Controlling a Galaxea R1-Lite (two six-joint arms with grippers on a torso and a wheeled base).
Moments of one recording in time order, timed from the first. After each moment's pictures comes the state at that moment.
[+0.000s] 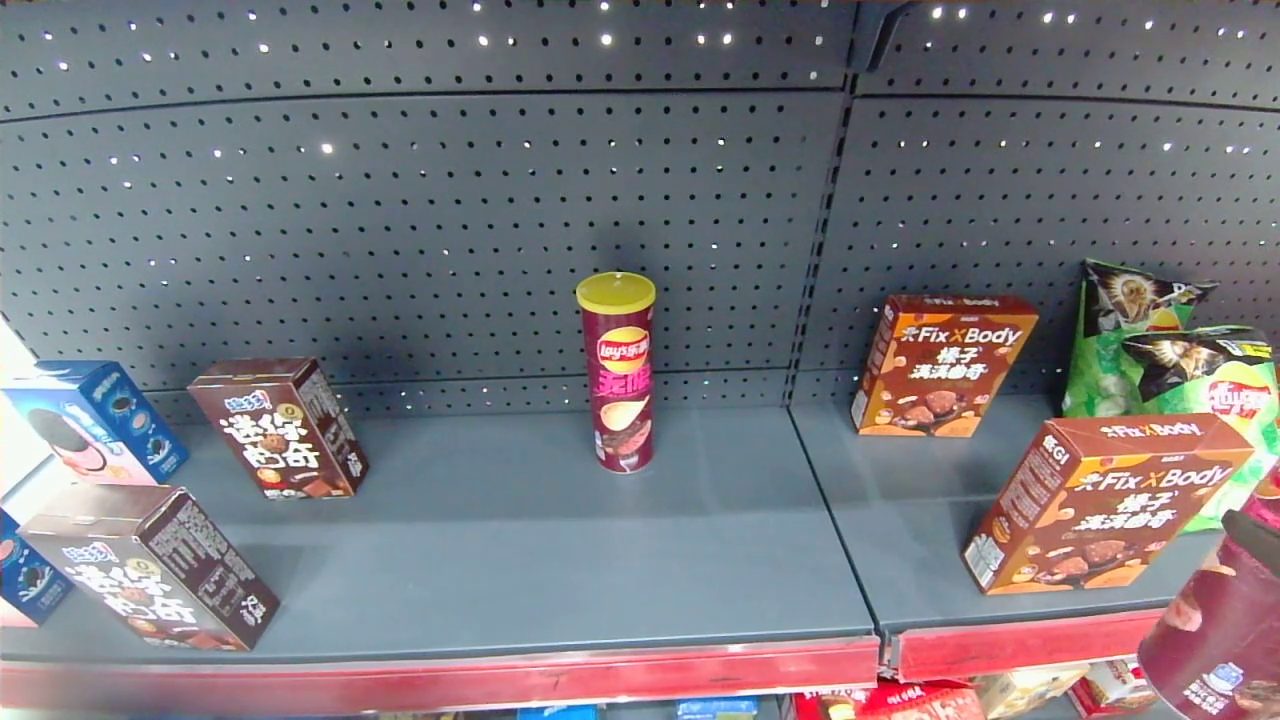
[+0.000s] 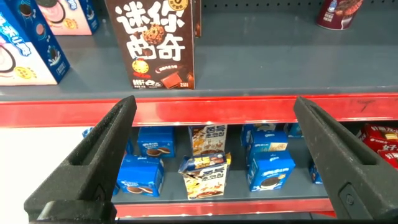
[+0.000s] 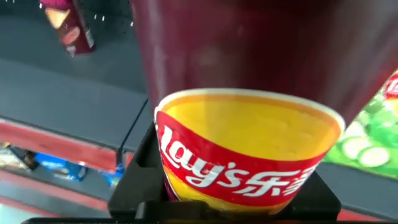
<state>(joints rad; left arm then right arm) 0.00 0.00 0.00 0.00 0.03 -0.03 0.12 0.76 -0.33 -0.42 0.15 -0.13</state>
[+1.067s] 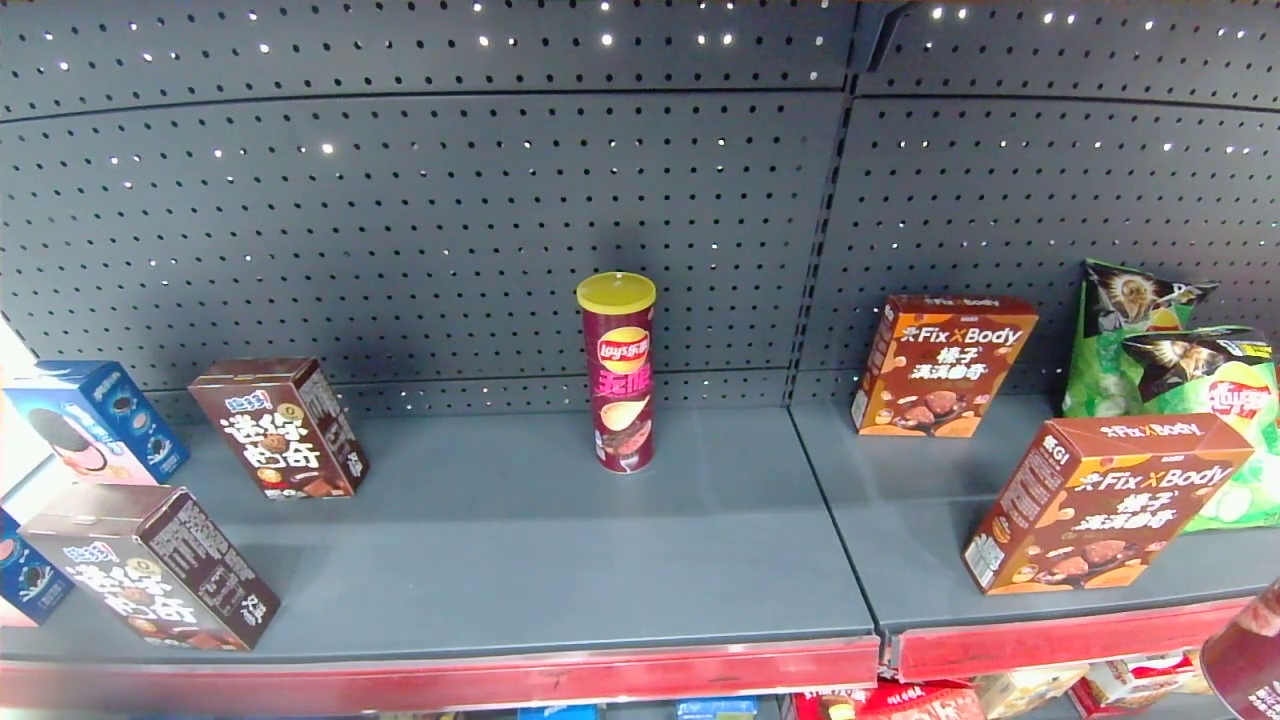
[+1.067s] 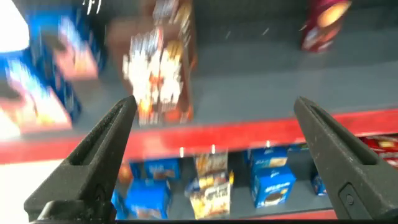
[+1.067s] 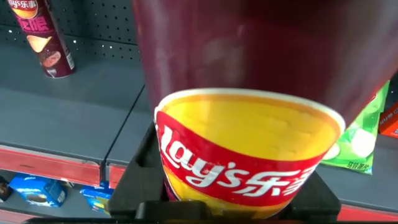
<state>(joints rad) 0.00 0.07 -0.18 0.03 -0.03 0.05 0.03 0.62 -0.33 -0.36 0.15 -0.12</state>
